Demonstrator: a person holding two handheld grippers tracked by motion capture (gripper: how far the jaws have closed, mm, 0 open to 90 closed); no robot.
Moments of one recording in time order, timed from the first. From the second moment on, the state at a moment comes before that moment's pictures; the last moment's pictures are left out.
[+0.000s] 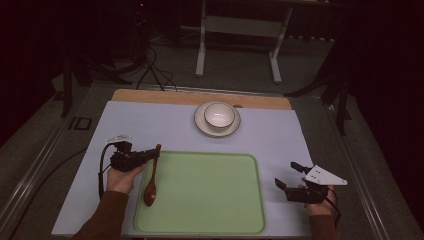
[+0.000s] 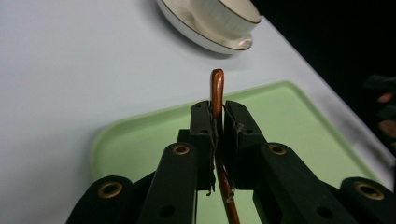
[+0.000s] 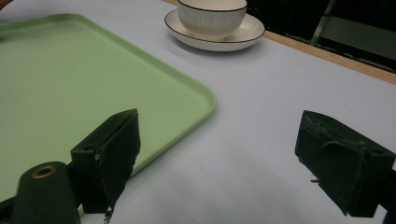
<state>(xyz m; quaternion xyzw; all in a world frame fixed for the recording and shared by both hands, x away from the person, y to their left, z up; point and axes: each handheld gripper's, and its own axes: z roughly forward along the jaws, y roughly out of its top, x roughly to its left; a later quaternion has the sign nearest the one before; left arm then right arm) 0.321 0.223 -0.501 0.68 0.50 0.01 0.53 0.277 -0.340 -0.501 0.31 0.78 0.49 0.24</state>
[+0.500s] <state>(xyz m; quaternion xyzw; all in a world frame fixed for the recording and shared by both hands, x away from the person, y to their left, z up) 0.308 0.226 -0.518 0.66 0.53 0.00 0.54 0.277 -0.340 -0.501 0.31 0.78 0.49 0.24</state>
